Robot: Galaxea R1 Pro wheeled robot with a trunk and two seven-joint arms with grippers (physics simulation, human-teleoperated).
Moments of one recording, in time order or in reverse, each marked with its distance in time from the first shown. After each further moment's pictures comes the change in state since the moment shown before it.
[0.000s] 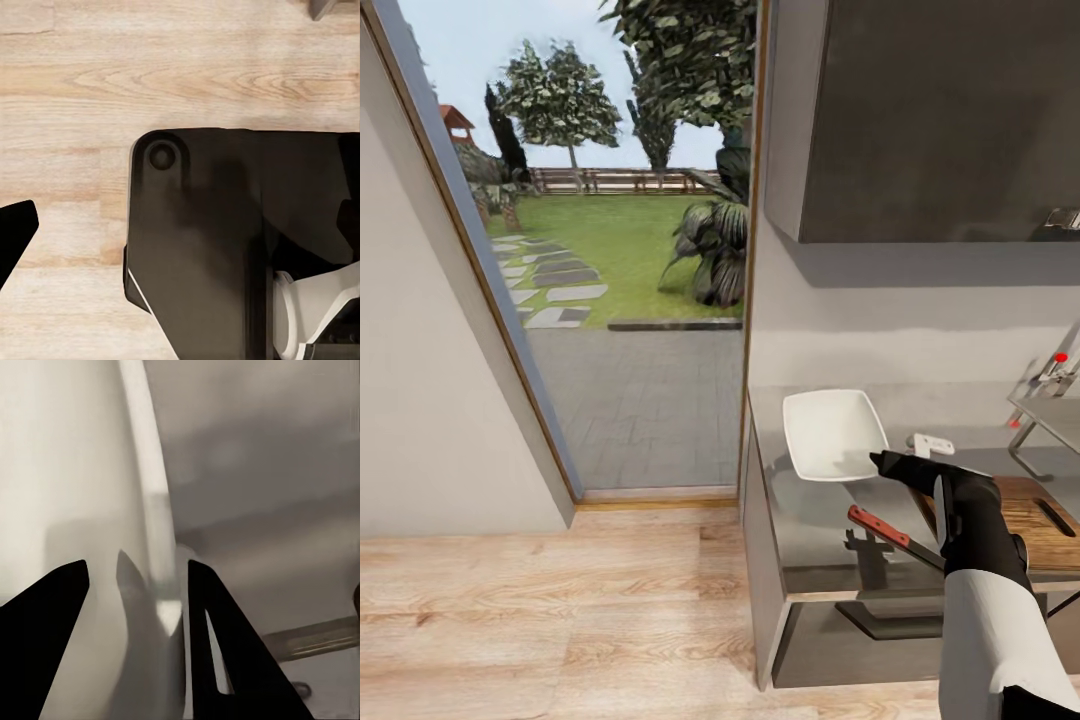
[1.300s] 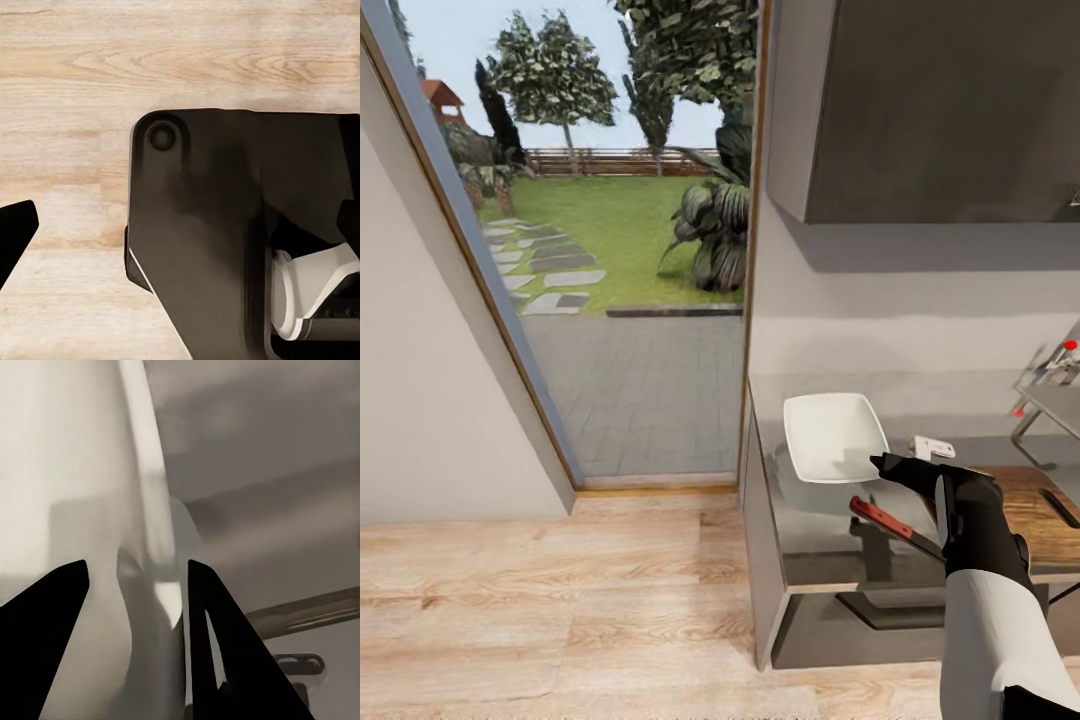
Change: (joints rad) left arm 0.000 0.000 0.000 0.000 0.000 0.000 0.000; right arm 0.000 -0.003 -0.002 0.000 -0.002 0.032 0.000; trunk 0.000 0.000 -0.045
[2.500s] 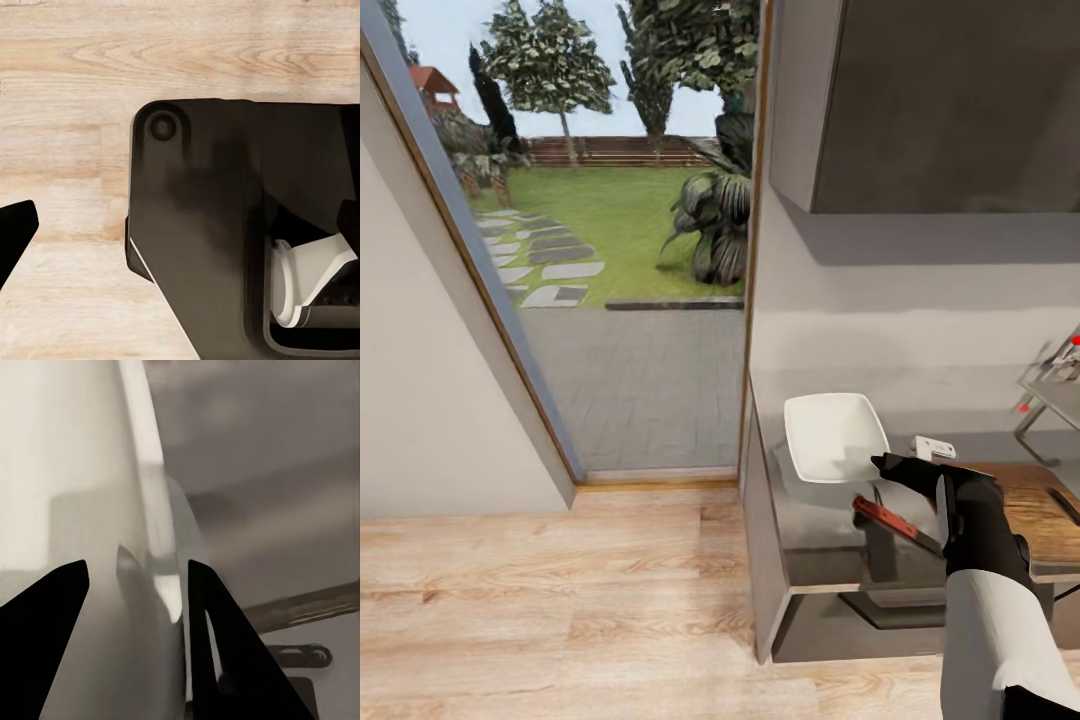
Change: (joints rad) left arm 0.000 0.000 0.000 0.000 0.000 0.000 0.000; right arm 0.000 -0.002 -0.001 0.000 -0.002 0.001 0.001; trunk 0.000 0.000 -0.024
